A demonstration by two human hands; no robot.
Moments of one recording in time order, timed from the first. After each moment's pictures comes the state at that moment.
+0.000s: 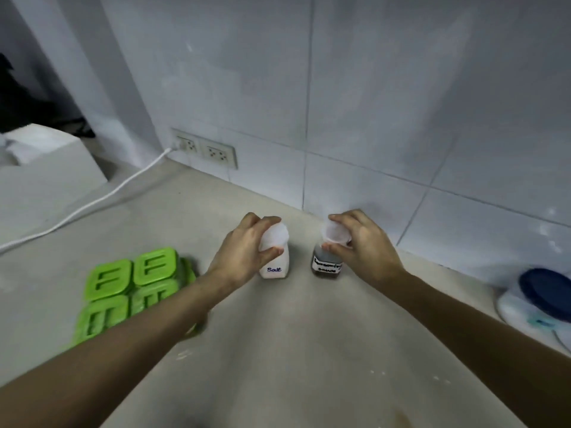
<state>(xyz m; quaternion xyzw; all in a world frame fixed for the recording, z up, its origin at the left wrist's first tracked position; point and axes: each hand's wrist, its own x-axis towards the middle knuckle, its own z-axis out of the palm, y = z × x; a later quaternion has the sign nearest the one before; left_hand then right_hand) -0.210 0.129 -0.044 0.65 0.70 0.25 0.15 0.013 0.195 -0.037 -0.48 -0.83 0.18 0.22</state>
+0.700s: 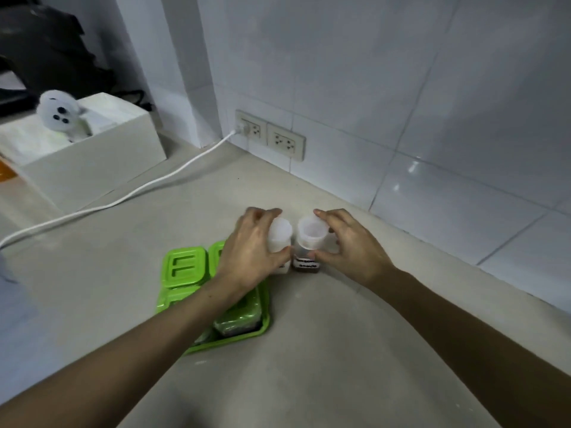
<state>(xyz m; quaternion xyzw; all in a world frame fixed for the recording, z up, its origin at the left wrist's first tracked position) -0.322 0.091 -0.059 0.58 0.76 0.28 0.06 -0.141 0.186 -0.057 -0.38 -0.89 0.20 0.16</state>
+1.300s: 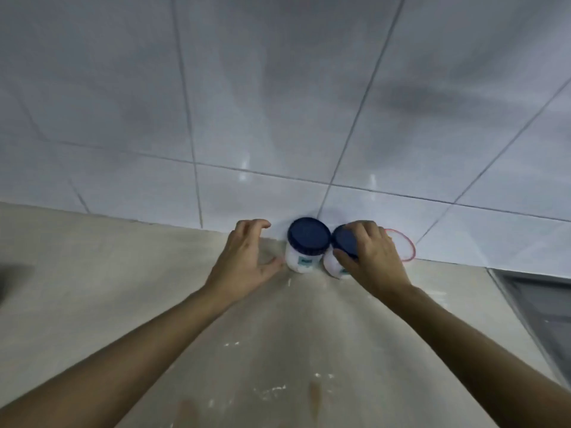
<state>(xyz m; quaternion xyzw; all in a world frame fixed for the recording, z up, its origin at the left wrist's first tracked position) 0.116 0.164 -0.066 0.76 0.52 0.29 0.26 0.360 0.137 -0.047 -0.69 -0.70 -0.01 0.16</state>
